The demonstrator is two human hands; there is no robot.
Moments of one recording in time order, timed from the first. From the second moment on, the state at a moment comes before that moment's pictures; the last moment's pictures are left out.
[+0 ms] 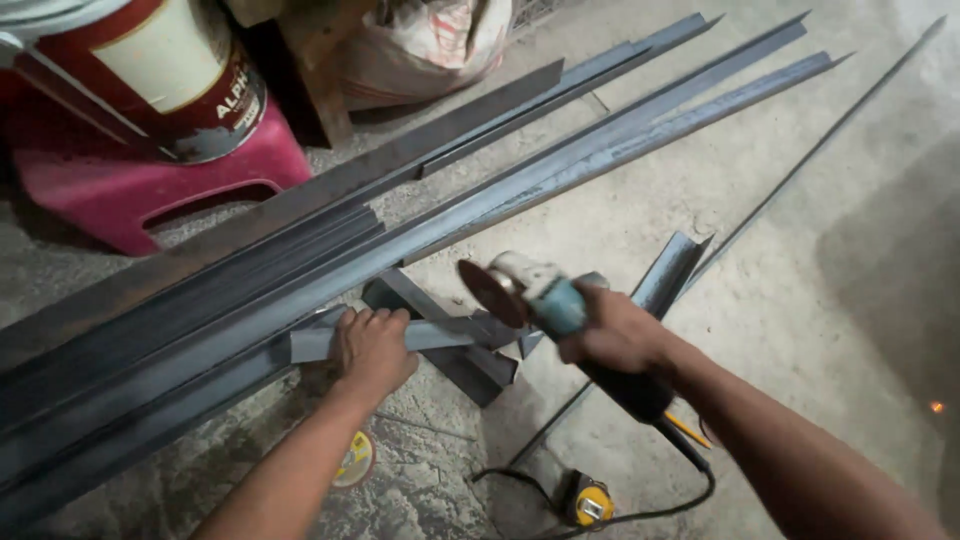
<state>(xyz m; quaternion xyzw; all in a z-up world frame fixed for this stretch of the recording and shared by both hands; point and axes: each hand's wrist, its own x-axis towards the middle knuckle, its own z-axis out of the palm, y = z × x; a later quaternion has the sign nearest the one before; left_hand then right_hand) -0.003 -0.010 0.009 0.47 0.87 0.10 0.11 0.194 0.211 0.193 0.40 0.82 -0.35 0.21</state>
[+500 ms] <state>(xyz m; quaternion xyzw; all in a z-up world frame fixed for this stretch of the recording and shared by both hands) -0.008 -0.009 0.021 0.47 0.86 0.09 0.17 0.245 0.185 0.210 0.52 0.75 -0.31 0.26</state>
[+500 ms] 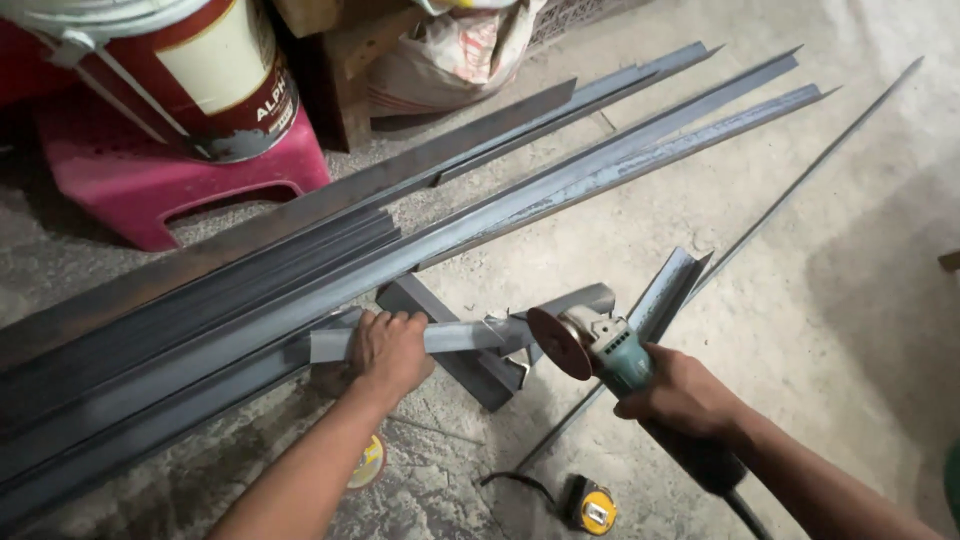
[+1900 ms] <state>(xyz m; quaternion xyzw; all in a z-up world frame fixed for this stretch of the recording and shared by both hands) -0.024 -0.003 0.021 0.47 0.86 0.09 0.16 0.208 0.194 0.197 0.44 0.79 -0.34 0.27</state>
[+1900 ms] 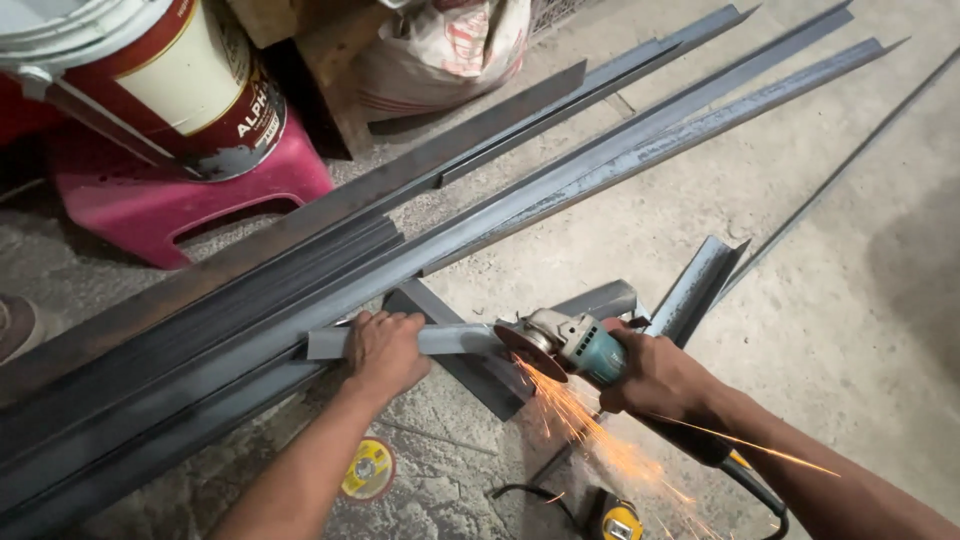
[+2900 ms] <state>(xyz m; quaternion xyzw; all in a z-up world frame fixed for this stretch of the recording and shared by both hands) -0.030 0.000 -0.008 0.47 0.85 0.06 0.22 0.229 0.204 0.162 0.38 0.82 -0.36 0.22</state>
